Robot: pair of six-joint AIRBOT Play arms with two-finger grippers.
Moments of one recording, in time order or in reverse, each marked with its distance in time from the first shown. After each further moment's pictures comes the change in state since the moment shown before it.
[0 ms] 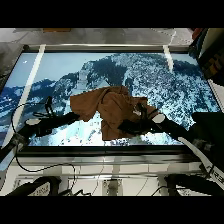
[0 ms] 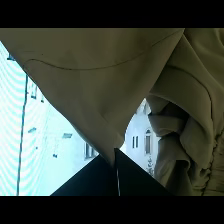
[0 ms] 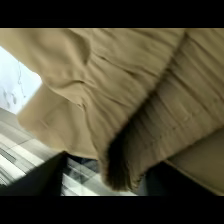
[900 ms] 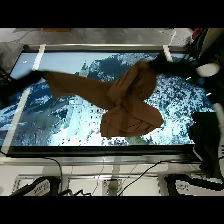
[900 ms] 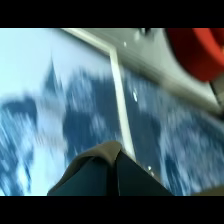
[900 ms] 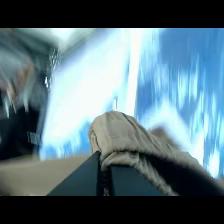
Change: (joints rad) left arm 0.288 0.006 0.627 -0.002 0.003 -0.040; right arm -0.457 -0.033 0.828 -0.061 0.085 0.109
